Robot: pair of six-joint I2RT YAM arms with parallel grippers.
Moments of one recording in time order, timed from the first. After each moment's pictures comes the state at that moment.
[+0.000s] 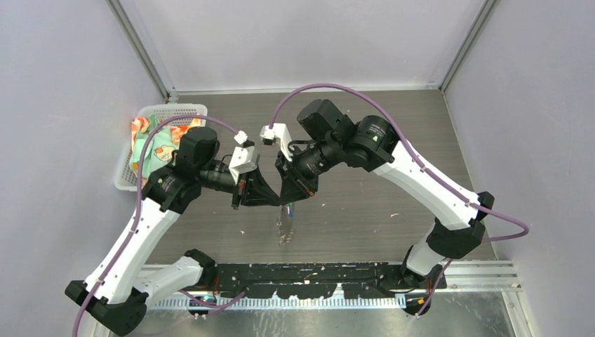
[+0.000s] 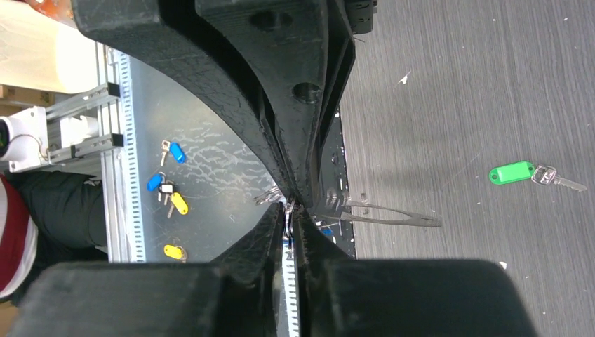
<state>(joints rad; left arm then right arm) -0.52 0.97 1.21 -0.78 1.16 0.34 1.01 1.61 2.02 -1.18 -0.60 -0.01</state>
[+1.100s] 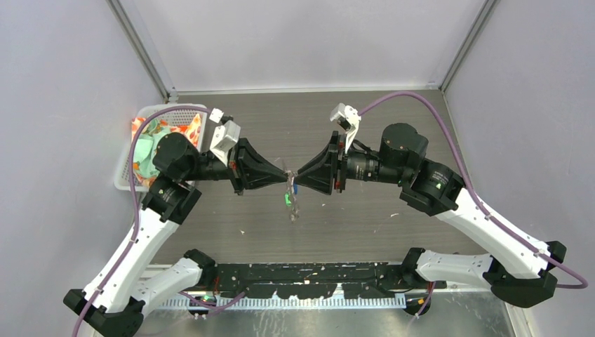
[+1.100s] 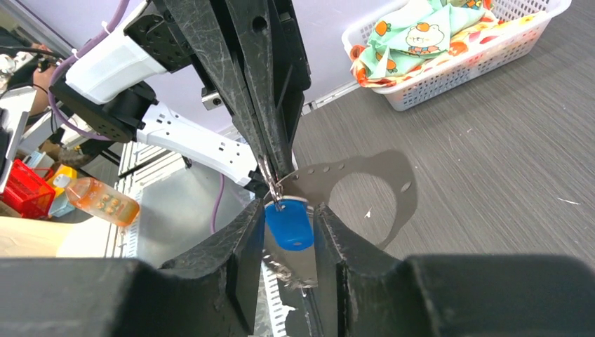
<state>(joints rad) -0.52 0.88 1.08 0.01 1.06 -0.32 0.94 1.06 1.36 -0.38 -0.42 0.36</state>
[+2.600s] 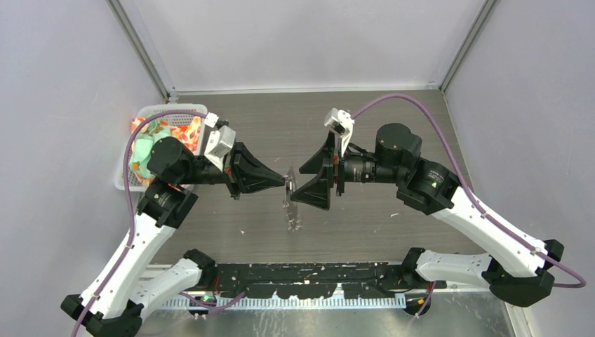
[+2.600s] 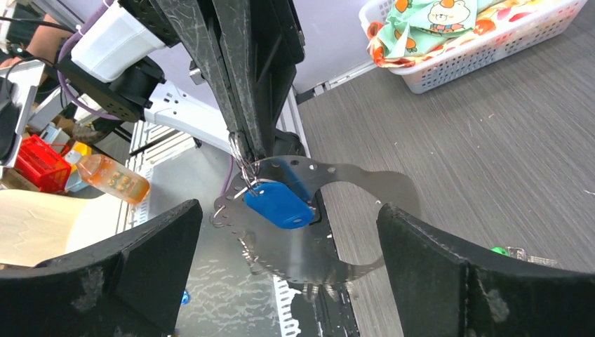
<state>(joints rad) -0.53 0.84 1.08 0.00 1.07 -0.31 0.93 1.07 1.34 -0.40 -0.49 0.35</state>
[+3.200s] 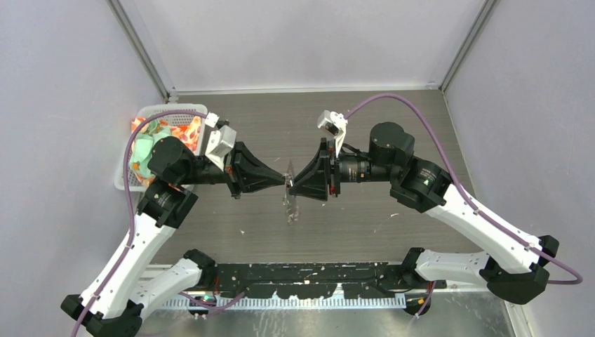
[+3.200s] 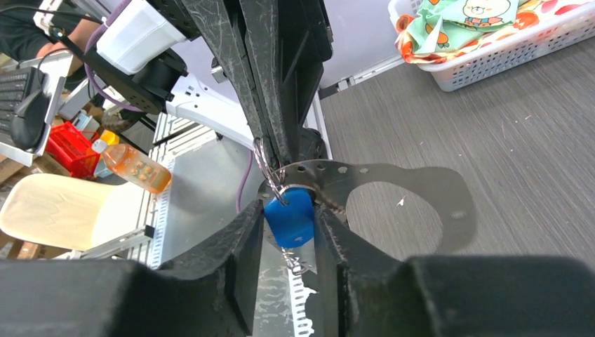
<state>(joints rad) -0.53 0.84 1.08 -0.02 1.05 -0.29 0.93 1.10 1.33 -0.34 -0.57 0.38</state>
